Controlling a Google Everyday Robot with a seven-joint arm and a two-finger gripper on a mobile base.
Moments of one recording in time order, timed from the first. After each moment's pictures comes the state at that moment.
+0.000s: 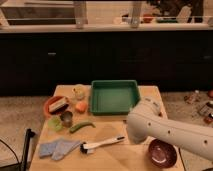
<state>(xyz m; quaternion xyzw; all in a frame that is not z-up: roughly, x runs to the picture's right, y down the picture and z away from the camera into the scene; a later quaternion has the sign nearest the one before) 0.133 0.239 0.679 -0.31 -0.05 -0.14 0.94</state>
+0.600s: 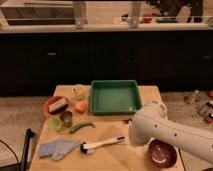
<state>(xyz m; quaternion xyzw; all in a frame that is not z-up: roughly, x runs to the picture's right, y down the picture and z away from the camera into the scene) 0.133 0.246 0.676 -0.31 -0.09 -0.16 0.93</state>
